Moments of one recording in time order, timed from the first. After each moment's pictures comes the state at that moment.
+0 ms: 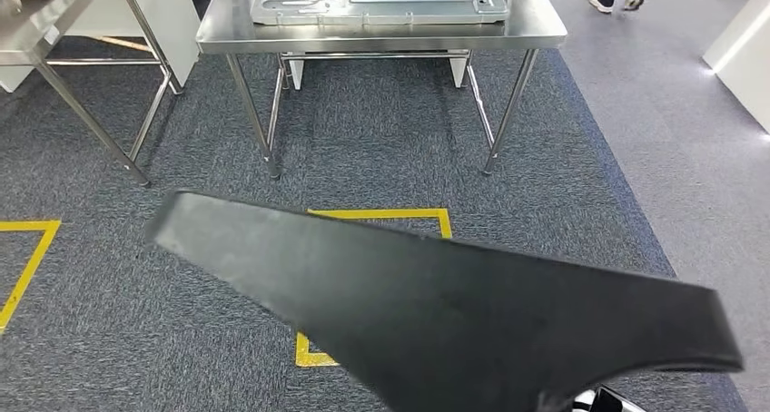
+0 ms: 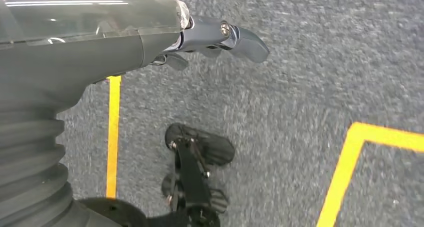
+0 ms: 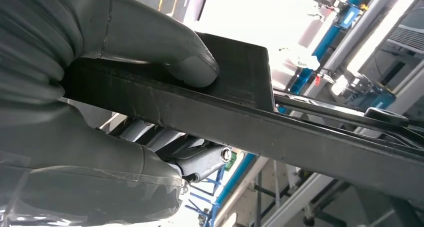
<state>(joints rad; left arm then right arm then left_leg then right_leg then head) -0.09 -0.03 1.37 -0.24 -0.95 0.01 -0.33 -0.15 -0.09 0.54 -1.88 0.05 0.31 -0.64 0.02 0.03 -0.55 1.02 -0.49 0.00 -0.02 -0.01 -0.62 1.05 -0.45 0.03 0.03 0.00</state>
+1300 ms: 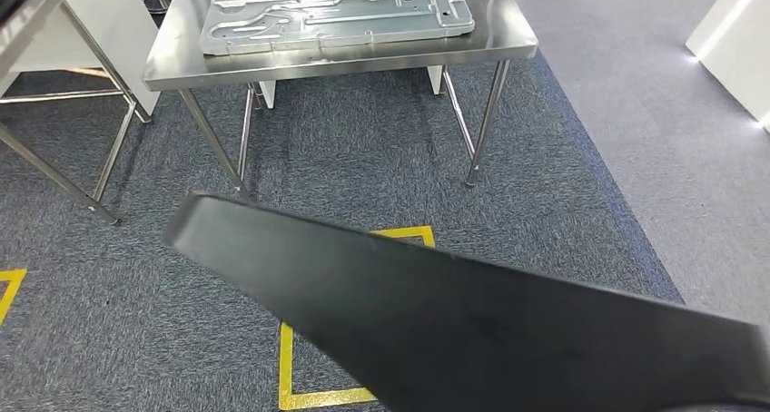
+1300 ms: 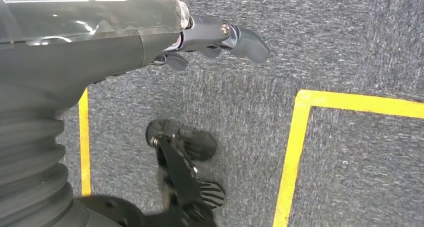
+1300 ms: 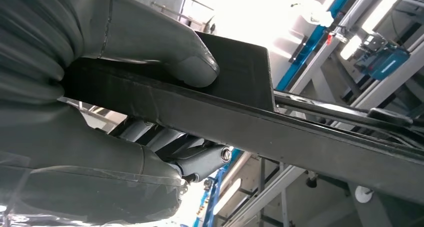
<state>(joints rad) -0.09 -0.01 1.36 -0.24 -0.96 -0.01 -0.34 -0.12 -0.09 0.53 -1.91 0.08 0.27 -0.65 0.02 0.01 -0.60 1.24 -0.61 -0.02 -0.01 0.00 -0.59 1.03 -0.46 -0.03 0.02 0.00</state>
